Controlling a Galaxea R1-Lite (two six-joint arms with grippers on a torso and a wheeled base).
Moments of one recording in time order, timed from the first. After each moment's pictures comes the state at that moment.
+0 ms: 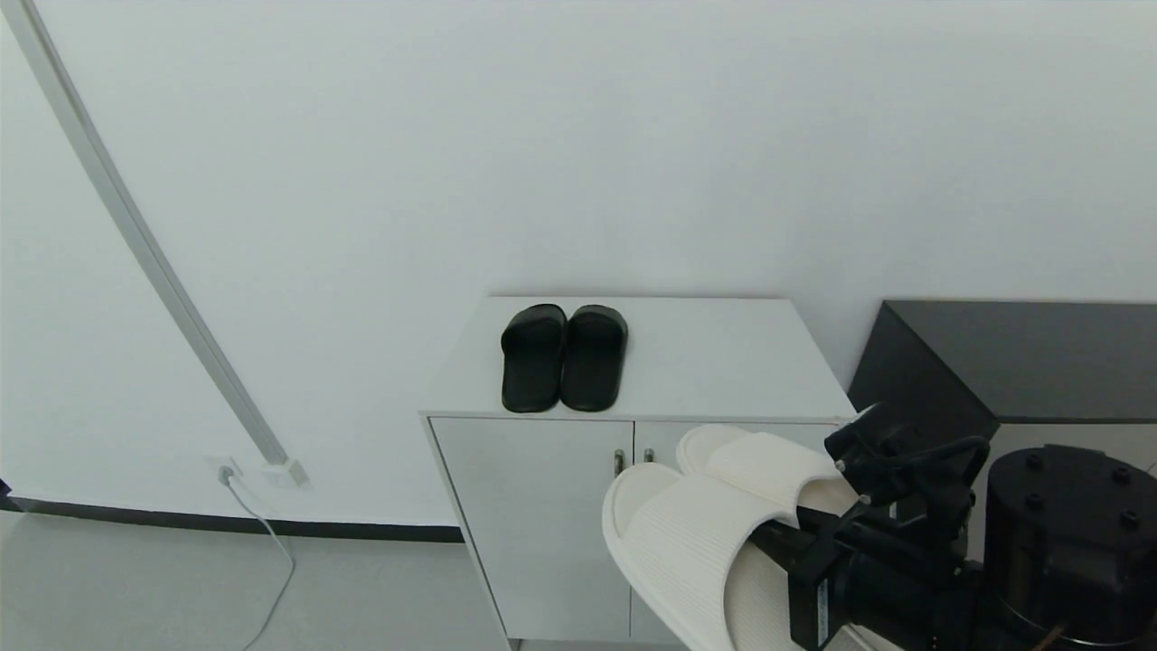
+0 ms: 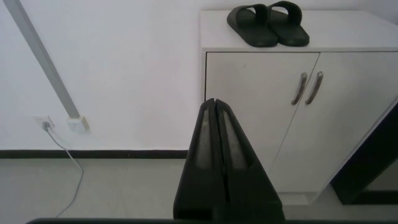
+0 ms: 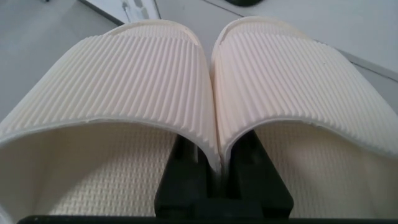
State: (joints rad) left arm 0.00 0.00 0.00 0.00 0.00 0.01; right arm 0.91 1.56 -0.44 -0.87 -0.20 0.13
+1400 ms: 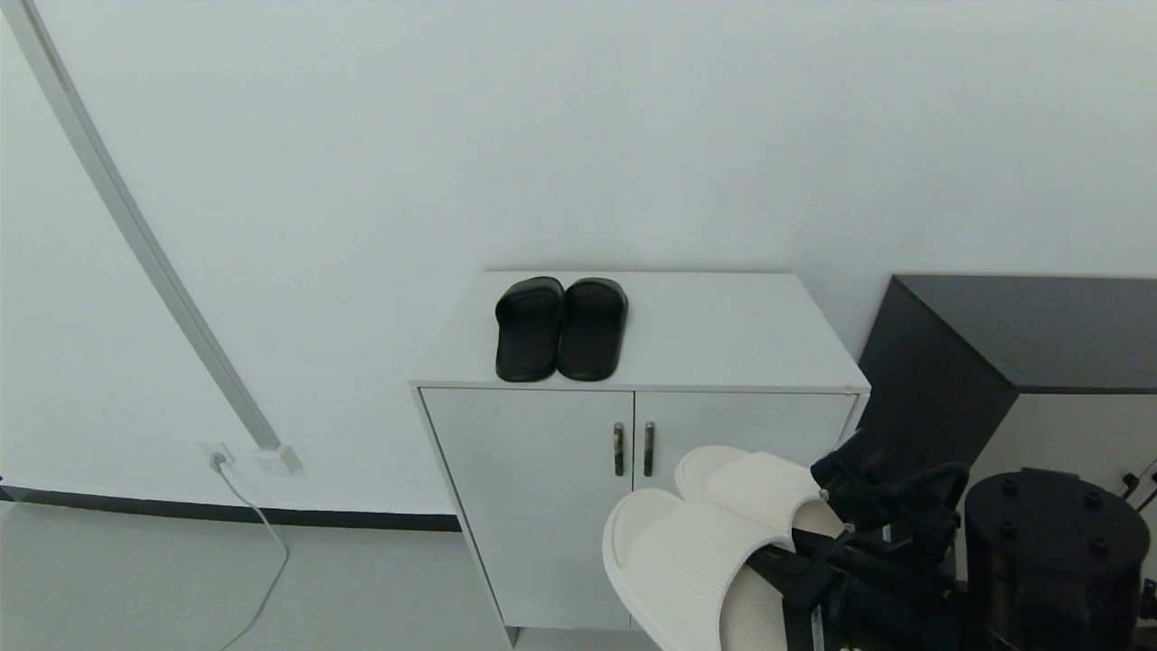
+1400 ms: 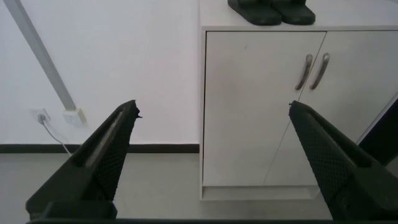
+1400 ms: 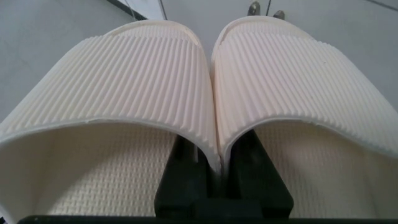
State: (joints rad) left arm 0.00 0.00 0.00 0.00 0.00 0.01; right arm 0.92 1.58 -0.41 -0.87 -0.20 0.13
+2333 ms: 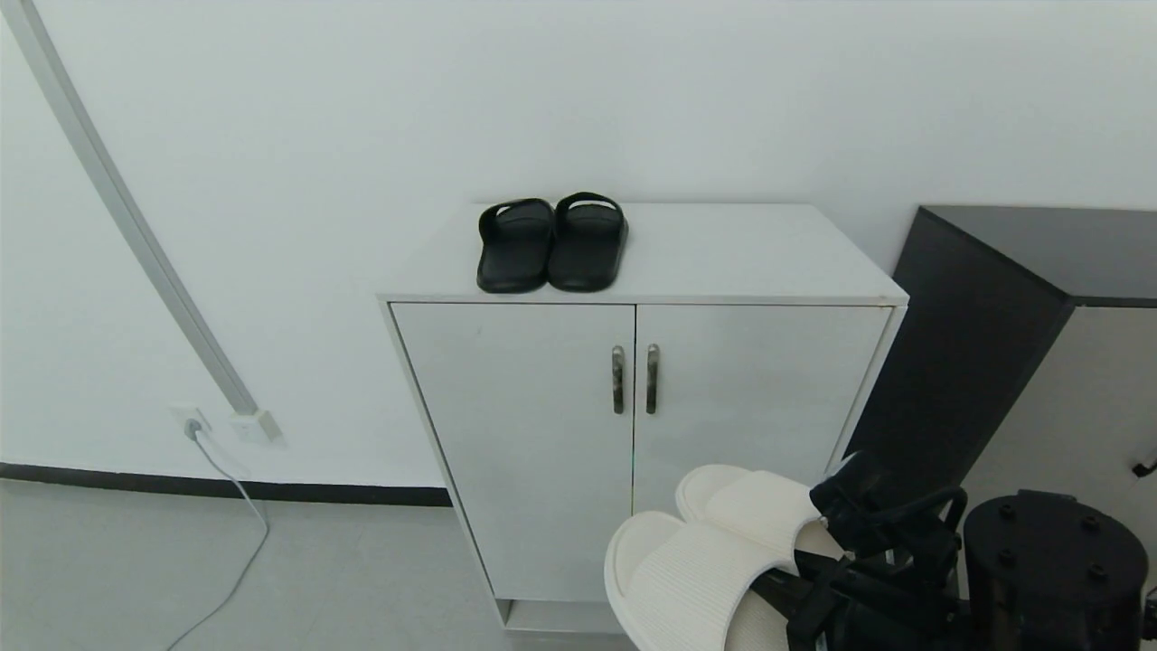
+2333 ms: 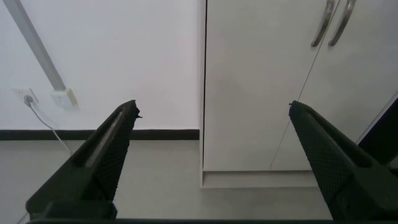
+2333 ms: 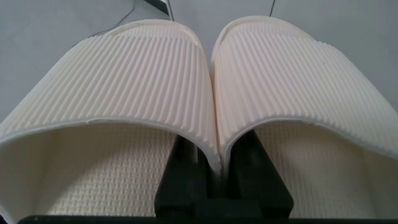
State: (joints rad) left arm 0.00 0.00 0.00 0.00 0.00 0.01; right arm 0.94 1.58 -0.37 -0.87 -0.20 0.13
